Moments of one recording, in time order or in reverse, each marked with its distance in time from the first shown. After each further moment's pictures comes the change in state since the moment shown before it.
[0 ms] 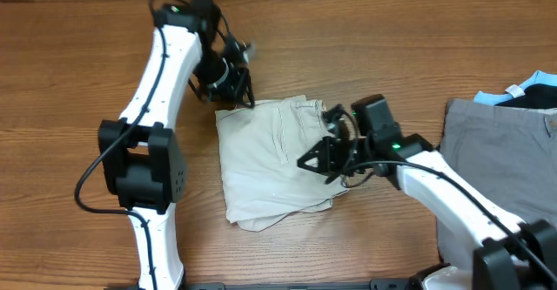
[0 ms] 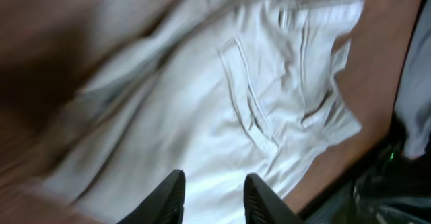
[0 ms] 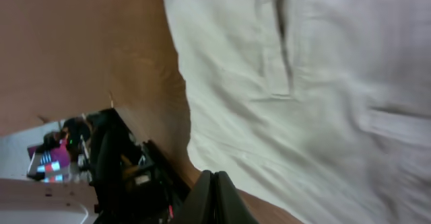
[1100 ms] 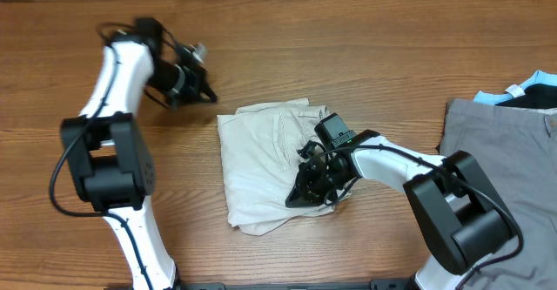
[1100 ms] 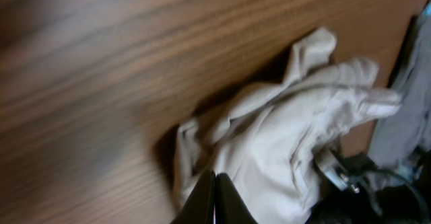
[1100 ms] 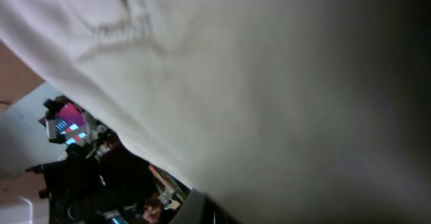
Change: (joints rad) left arm 0.264 -0.003 -0.100 0.157 0.127 -0.080; right arm 0.111 0.330 0.061 -0.200 -0.079 0.000
